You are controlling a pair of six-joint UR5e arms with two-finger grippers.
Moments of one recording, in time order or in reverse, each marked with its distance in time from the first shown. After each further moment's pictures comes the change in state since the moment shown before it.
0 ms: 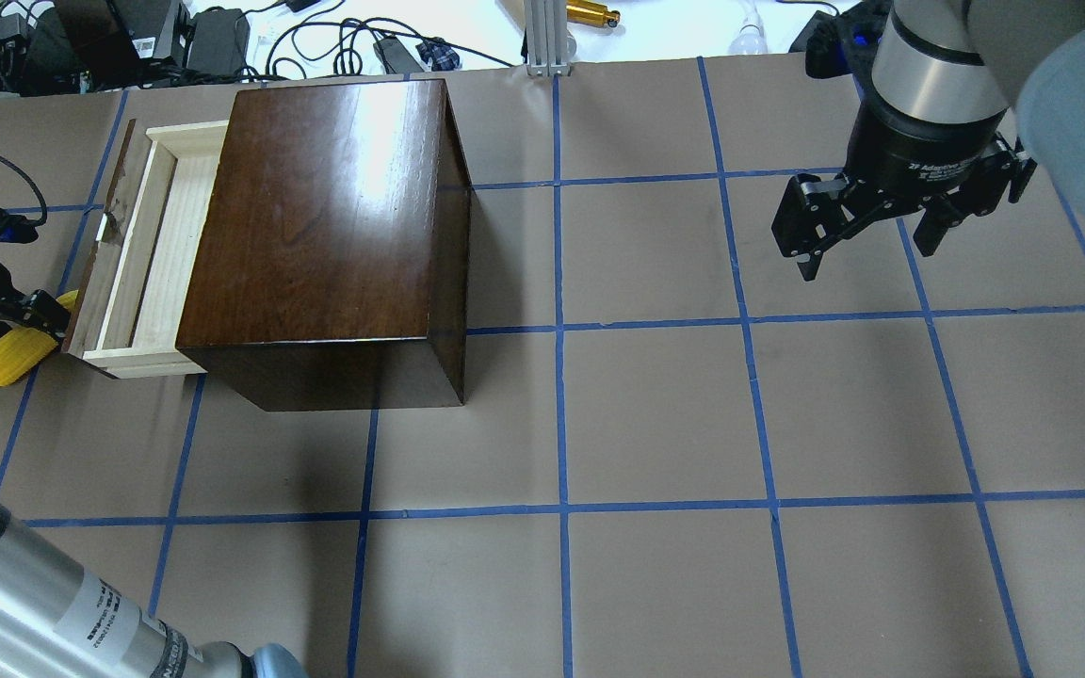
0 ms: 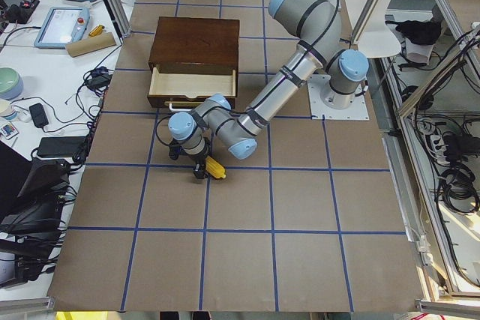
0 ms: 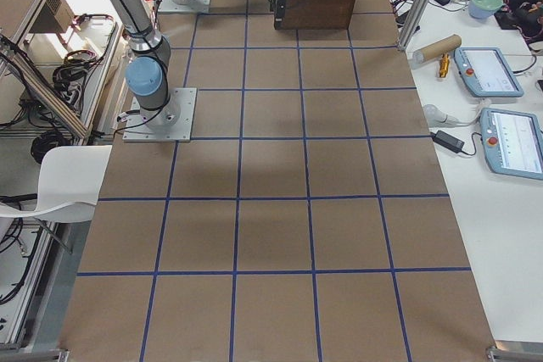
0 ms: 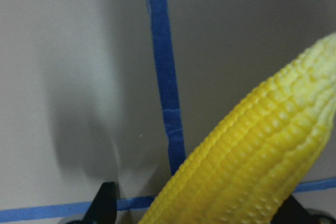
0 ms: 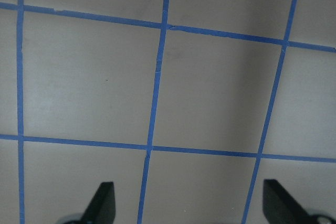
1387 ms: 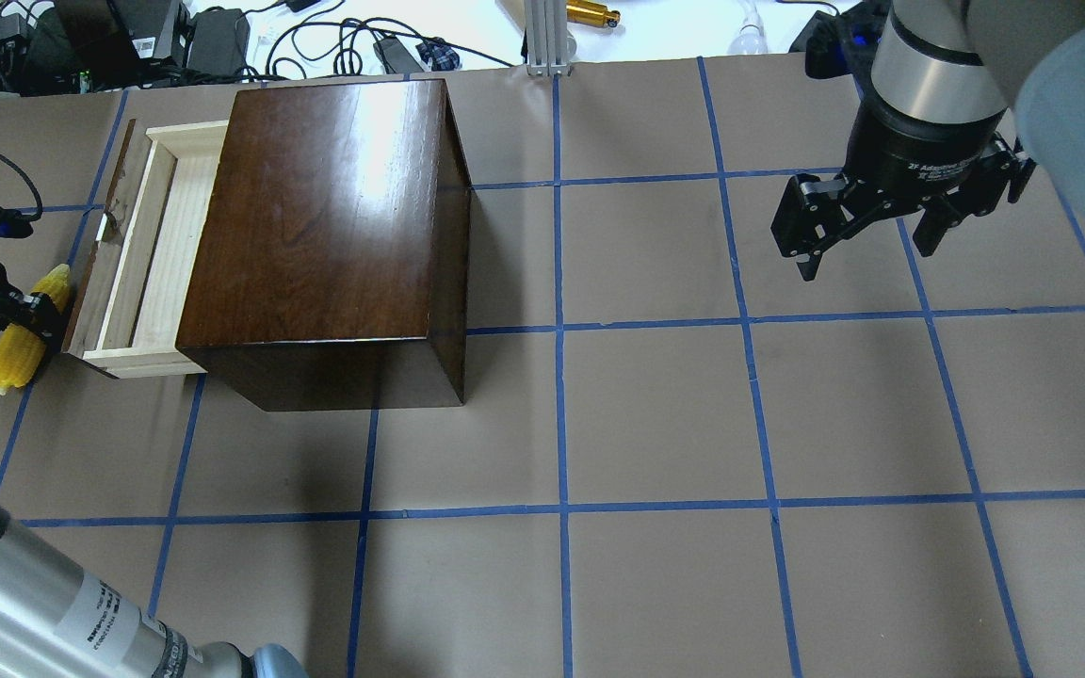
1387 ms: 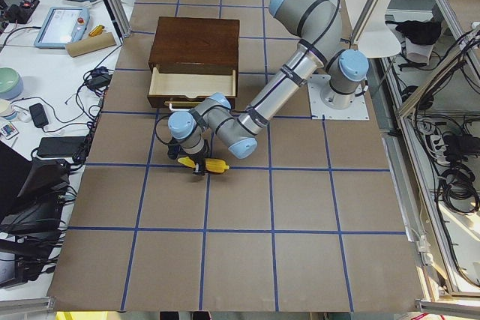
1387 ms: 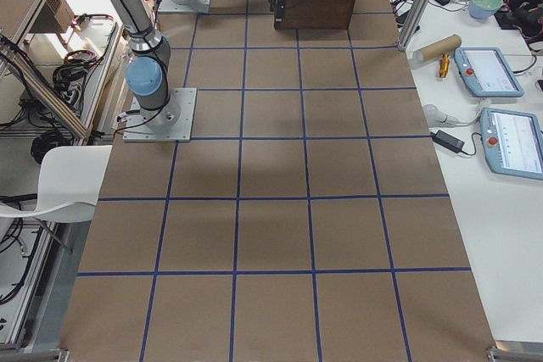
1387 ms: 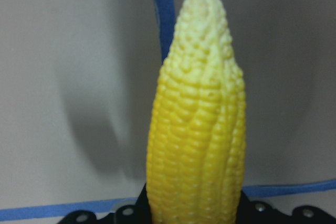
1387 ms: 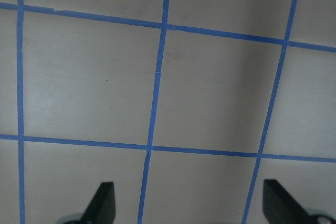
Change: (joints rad) left arm -0.001 0.013 0.006 0.007 -0.002 -0.003; right arm 0.000 0.000 0.000 0.000 0.000 0.000
